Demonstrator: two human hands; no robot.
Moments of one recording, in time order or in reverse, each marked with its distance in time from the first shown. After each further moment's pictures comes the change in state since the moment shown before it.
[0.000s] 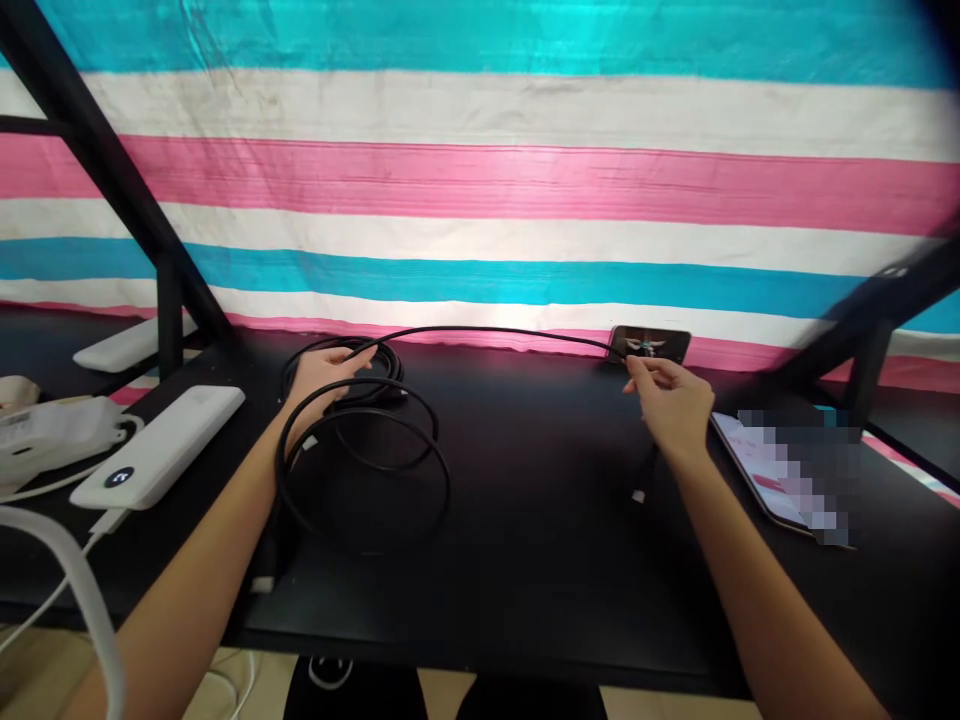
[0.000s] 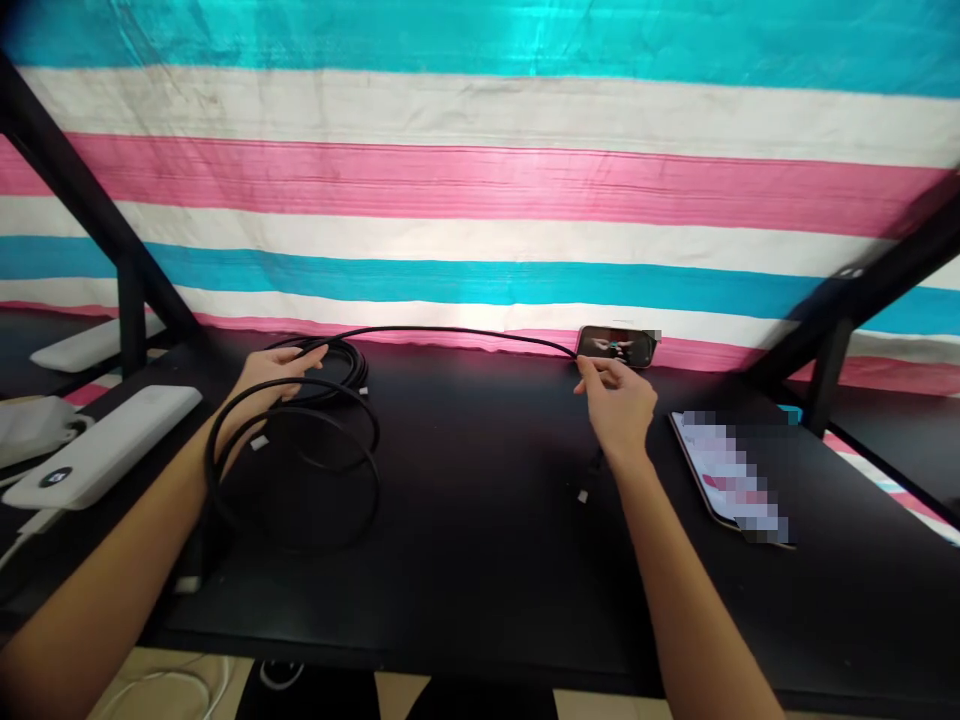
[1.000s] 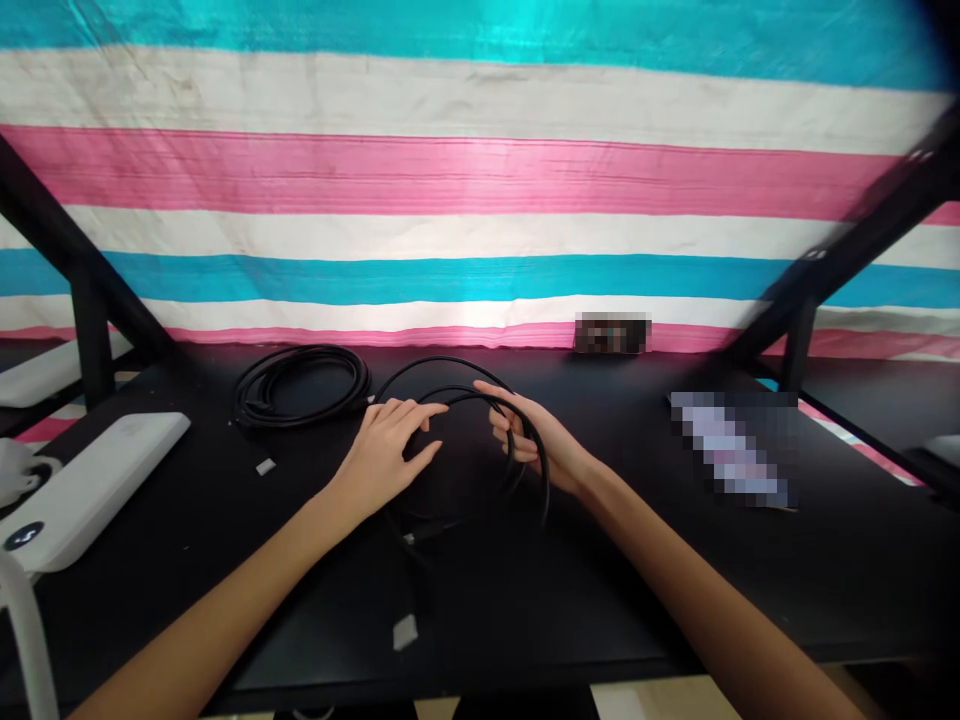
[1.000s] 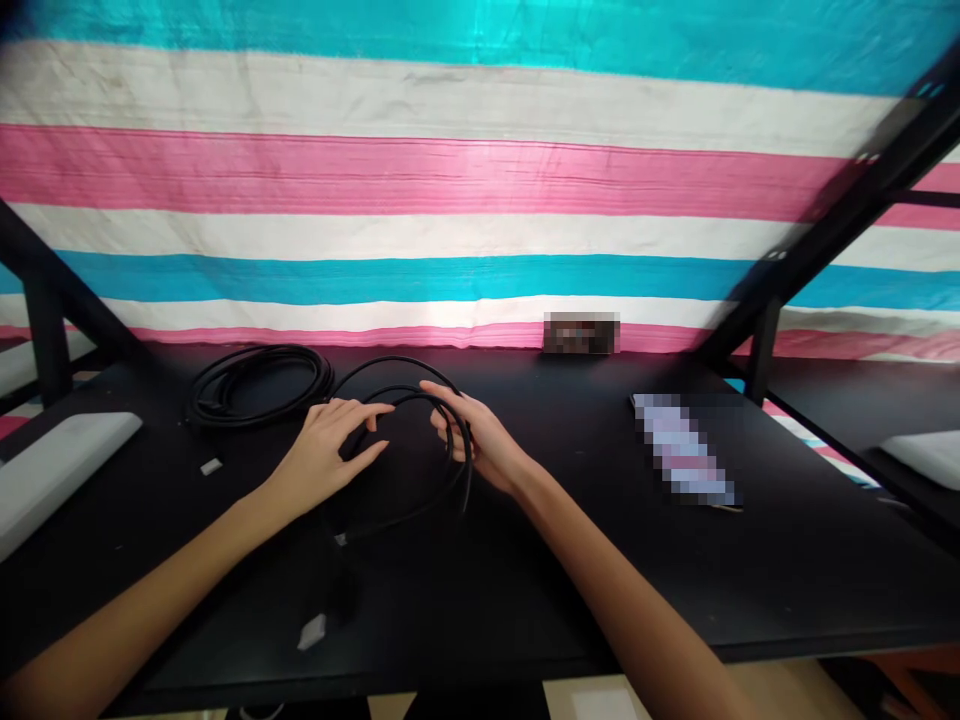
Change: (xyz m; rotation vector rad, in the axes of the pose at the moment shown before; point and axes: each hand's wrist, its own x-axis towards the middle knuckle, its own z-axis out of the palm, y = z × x) left_hand -0.066 -0.005 0.062 0.683 -0.399 0.848; right_hand -0.067 -0.070 0.033 0.974 -1.022 0.572
